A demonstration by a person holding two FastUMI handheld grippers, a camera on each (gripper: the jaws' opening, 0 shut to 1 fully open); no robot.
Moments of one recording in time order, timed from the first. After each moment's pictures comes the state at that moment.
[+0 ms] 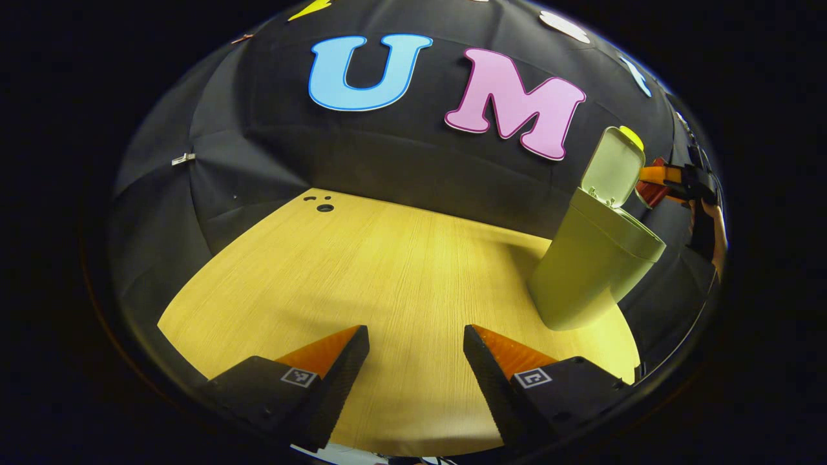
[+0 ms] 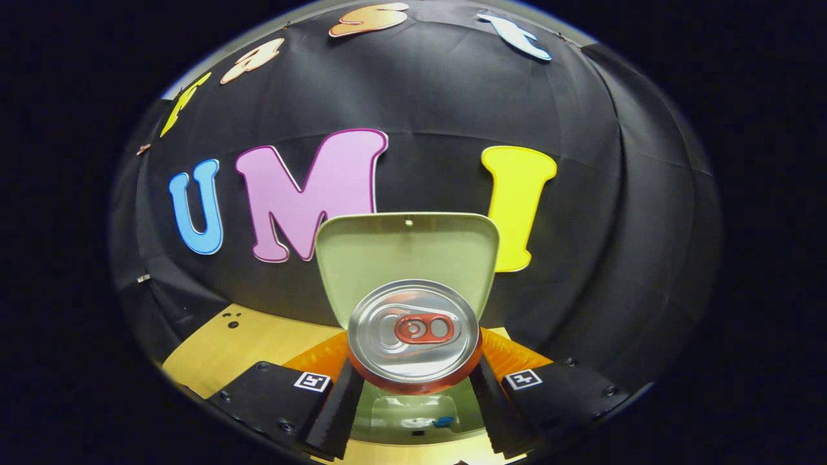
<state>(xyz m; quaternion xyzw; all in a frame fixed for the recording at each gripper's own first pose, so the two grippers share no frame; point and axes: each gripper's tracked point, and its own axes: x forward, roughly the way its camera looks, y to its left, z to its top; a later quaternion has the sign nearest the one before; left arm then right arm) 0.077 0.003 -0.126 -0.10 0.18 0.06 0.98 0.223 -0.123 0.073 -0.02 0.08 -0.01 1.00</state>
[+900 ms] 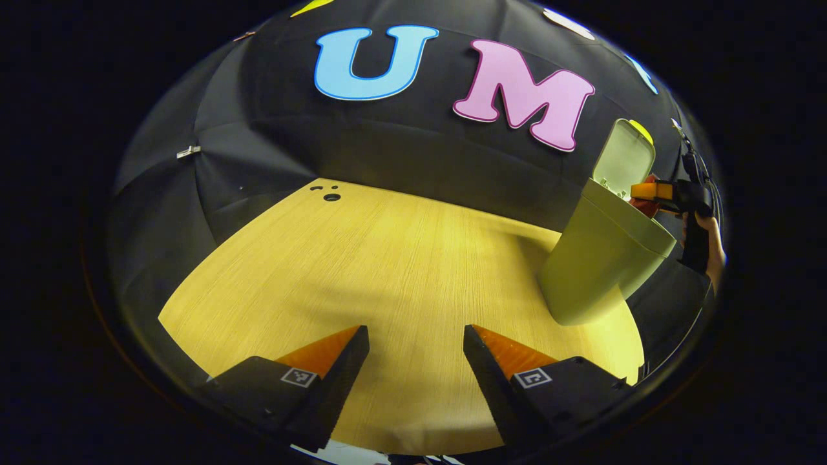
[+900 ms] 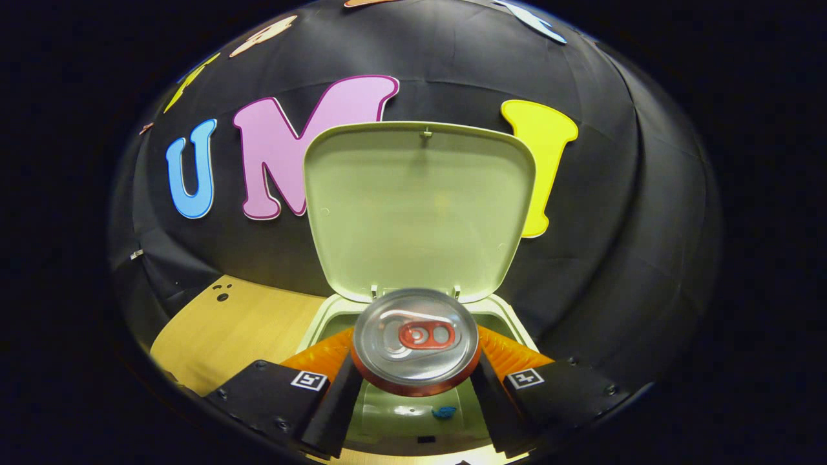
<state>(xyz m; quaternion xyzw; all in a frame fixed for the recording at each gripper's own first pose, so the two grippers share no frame) 0.074 0.008 -0.144 -0.11 0.20 0.09 0.97 0.250 -0.104 0.000 -0.04 0.14 0.01 0.99</state>
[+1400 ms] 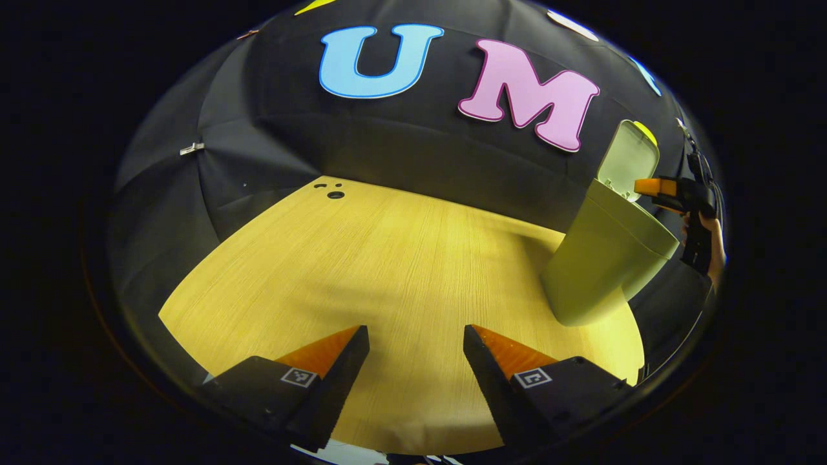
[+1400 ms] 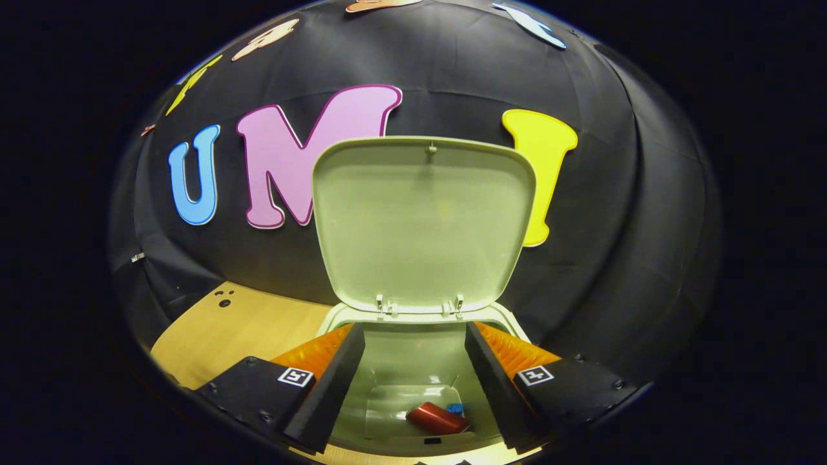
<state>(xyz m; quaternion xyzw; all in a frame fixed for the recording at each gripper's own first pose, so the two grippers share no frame) 0.076 0.010 -0.145 -0.11 0.20 0.09 0.97 0.246 -0.096 0.028 -0.04 0.10 0.01 0.99</state>
